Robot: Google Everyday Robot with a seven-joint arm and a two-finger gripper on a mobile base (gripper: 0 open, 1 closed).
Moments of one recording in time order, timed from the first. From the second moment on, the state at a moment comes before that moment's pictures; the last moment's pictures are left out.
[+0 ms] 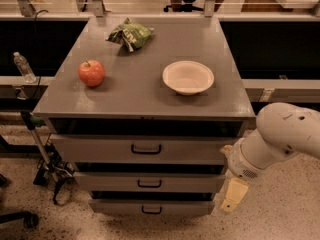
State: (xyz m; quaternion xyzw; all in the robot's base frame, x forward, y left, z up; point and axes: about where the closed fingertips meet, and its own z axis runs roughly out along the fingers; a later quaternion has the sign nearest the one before) arm 0.423 -0.176 0.662 -0.60 0.78 0.11 0.13
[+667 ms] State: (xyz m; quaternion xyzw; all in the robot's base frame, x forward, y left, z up) arm 0.427 -0.151 0.584 -0.64 0.76 0.07 0.12
